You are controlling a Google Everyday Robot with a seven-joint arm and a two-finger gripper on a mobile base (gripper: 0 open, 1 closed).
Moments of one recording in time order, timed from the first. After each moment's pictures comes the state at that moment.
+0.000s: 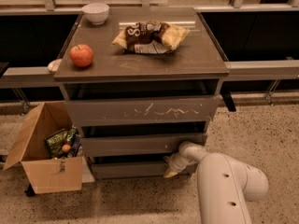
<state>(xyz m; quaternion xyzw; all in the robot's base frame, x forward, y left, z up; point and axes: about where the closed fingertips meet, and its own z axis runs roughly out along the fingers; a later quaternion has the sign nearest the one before) 0.664 -0.117 0.159 -0.73 0.64 0.11 0.20</state>
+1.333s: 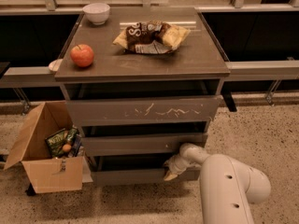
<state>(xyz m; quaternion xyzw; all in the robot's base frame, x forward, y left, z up) 0.657 -0.115 0.163 -0.72 0.65 0.12 0.20</state>
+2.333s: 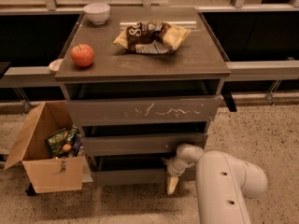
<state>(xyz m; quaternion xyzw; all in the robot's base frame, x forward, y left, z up) 0.638 -0.110 0.158 -0.73 0.64 0.13 0.17</state>
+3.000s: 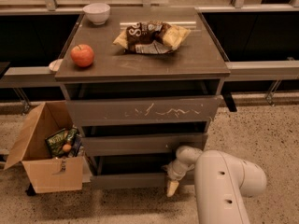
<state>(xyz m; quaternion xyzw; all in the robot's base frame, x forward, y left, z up) 0.611 -0.111 0.148 -0.74 0.65 0.15 0.13</state>
